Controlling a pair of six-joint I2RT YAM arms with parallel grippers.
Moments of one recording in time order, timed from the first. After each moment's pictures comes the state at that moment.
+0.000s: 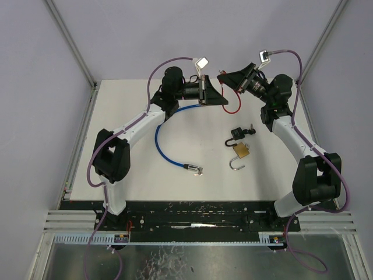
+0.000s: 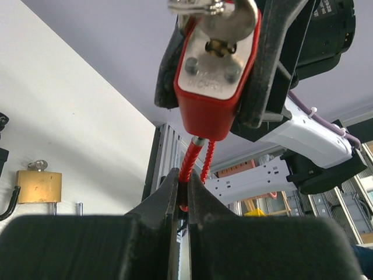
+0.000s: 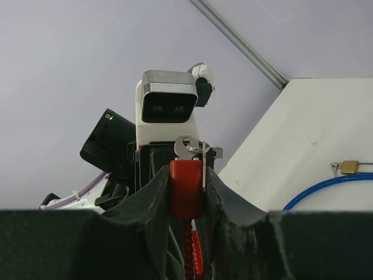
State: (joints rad) left arm -0.52 1.91 1.64 0.34 0.96 -1.01; right arm 0.18 1.54 1.20 0.65 -0.77 1.09
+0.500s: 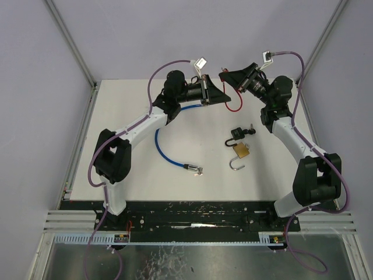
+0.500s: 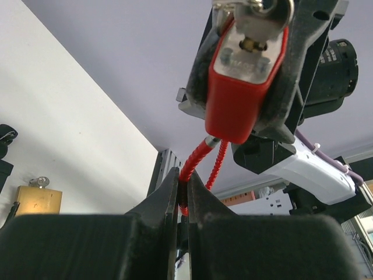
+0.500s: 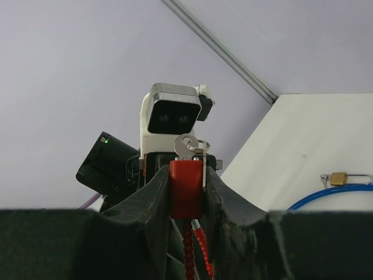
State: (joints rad) left arm -0.54 1.91 1.59 0.42 0.80 -1.08; right arm 0.18 1.54 1.18 0.67 -0.70 1.08
